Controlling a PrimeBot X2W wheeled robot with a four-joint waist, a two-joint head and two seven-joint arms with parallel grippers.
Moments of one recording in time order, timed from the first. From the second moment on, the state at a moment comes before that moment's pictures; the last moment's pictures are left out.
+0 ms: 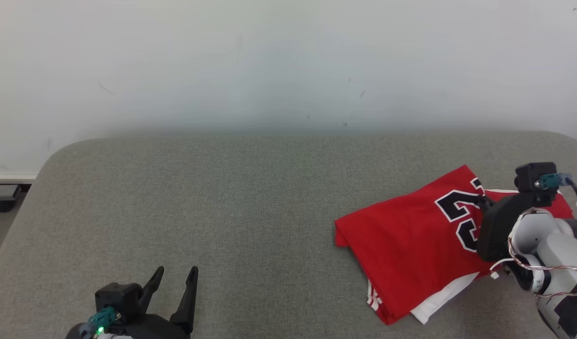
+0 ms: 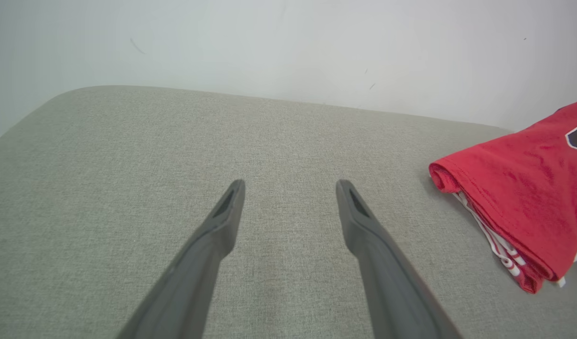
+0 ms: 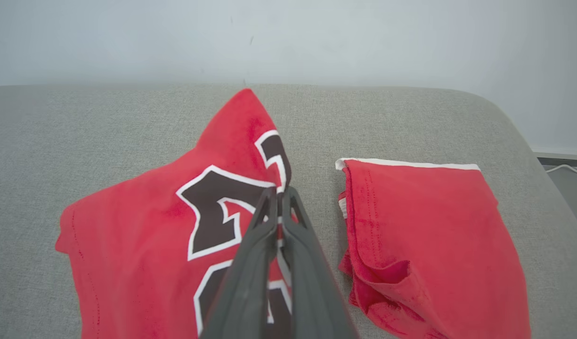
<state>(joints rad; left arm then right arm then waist) -0.11 0.21 -0.40 0.22 -0.40 0.08 -0.01 -0.54 -0.44 0.52 0.62 0.77 -0.12 0.22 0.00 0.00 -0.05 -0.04</state>
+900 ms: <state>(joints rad) -0.09 0.21 -0.40 0.22 -0.40 0.08 -0.02 -0.54 -0.48 0.14 0.50 0.59 -0.12 0.41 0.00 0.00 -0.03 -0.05</state>
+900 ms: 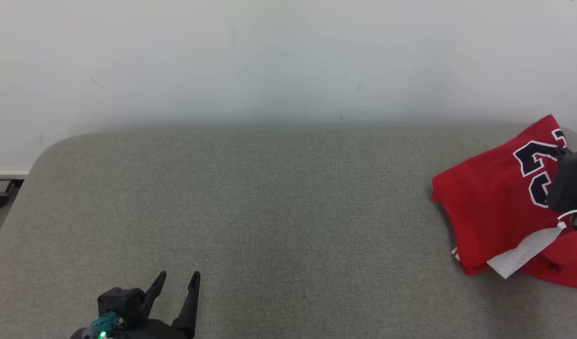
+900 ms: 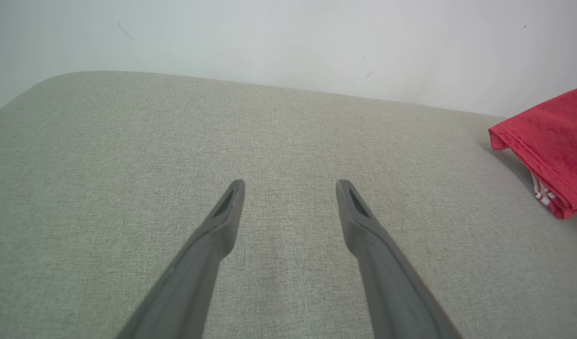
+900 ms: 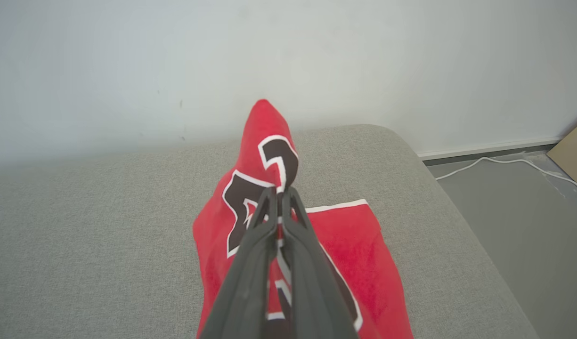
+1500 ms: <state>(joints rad) -0.12 0.23 -0.41 0.19 -0.40 0.08 0.00 -0.49 -0.47 -0.11 0.47 0.41 -0.12 0.46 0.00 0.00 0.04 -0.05</state>
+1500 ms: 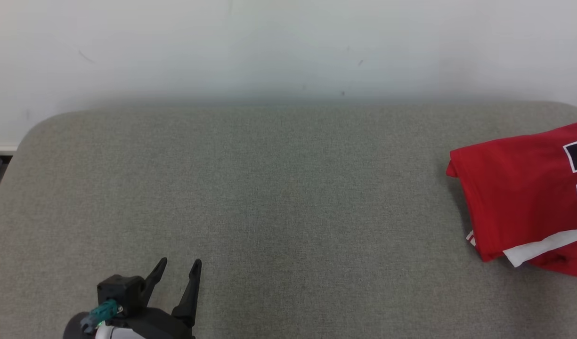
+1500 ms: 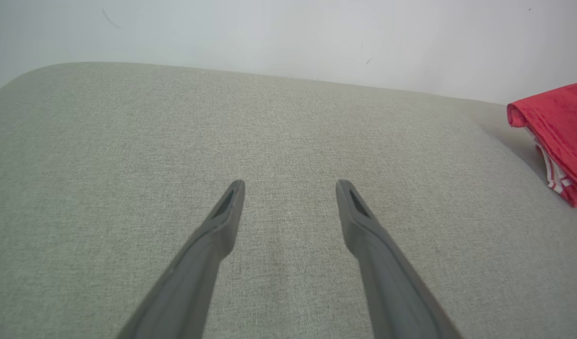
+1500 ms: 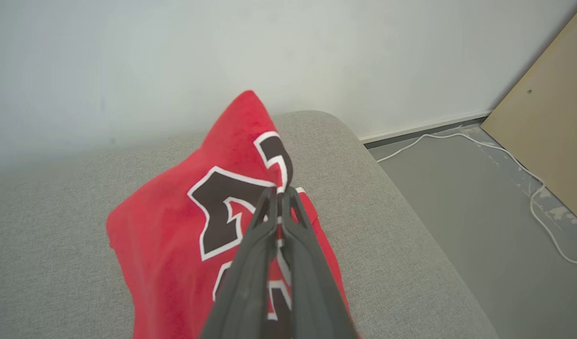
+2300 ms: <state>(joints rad) -0.21 0.23 -0.44 0.17 -0.38 0.05 0.04 -0.51 -0.46 -0.24 0.52 0.08 -0.12 0.43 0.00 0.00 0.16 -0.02</state>
